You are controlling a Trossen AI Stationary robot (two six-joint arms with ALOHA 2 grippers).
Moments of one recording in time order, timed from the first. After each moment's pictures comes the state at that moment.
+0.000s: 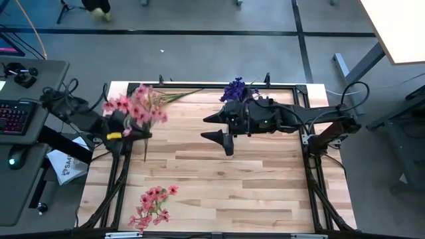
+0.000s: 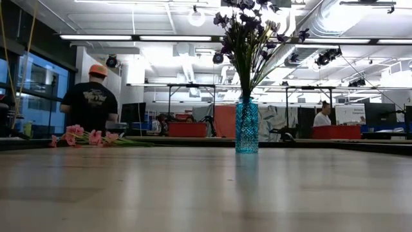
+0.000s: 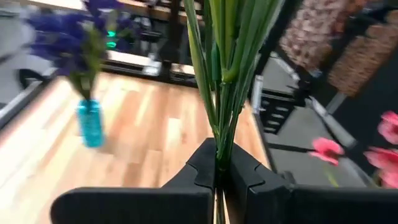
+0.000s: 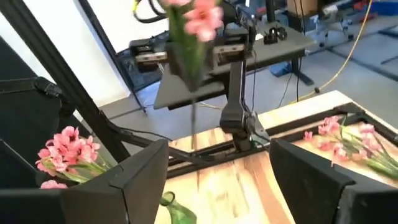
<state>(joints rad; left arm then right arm) -0.54 0.77 1.19 -0.80 -0.44 -0.38 0.17 1.59 1.72 -0.32 0.16 0.34</state>
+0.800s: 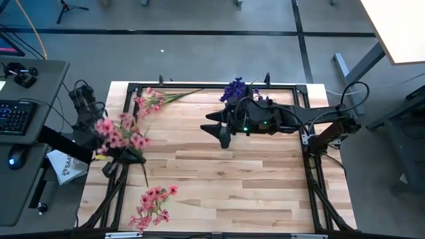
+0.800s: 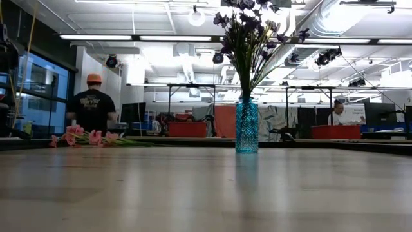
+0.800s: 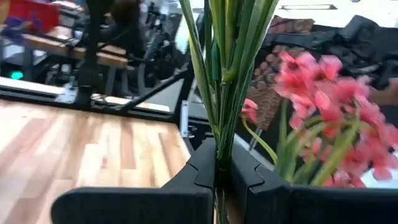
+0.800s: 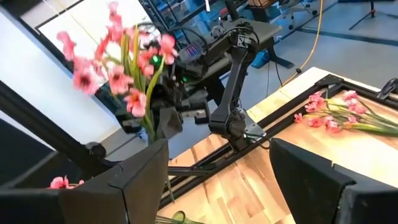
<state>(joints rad) -0.98 0.42 0.54 -0.12 -0.64 -0.31 0.17 1.59 1.72 -0.33 0.29 0.60</state>
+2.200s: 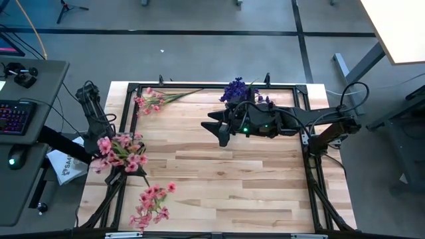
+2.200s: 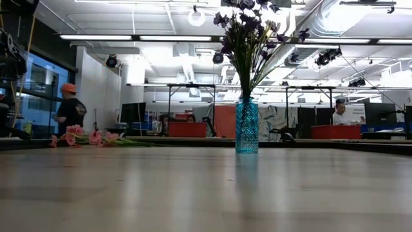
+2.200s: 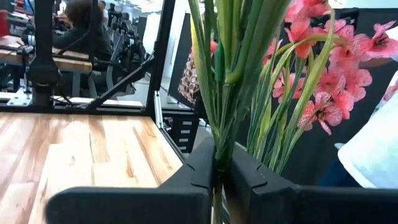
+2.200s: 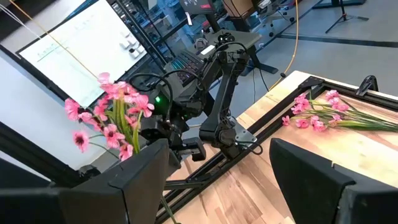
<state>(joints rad) -1.06 0.37 0.26 0.18 -0.57 -0.19 0.20 1.59 1.72 -0.33 0.40 0.67</state>
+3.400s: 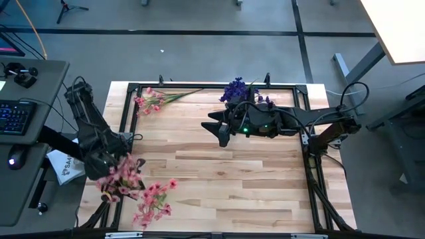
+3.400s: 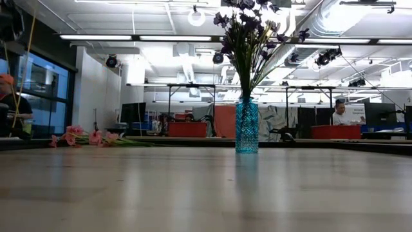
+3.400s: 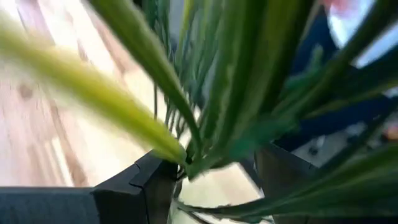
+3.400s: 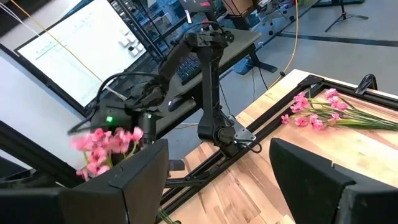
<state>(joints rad) -1.06 0.79 0.70 -0.47 -0.29 -0.42 0.20 1.59 1.72 -0.34 0.40 0.67</state>
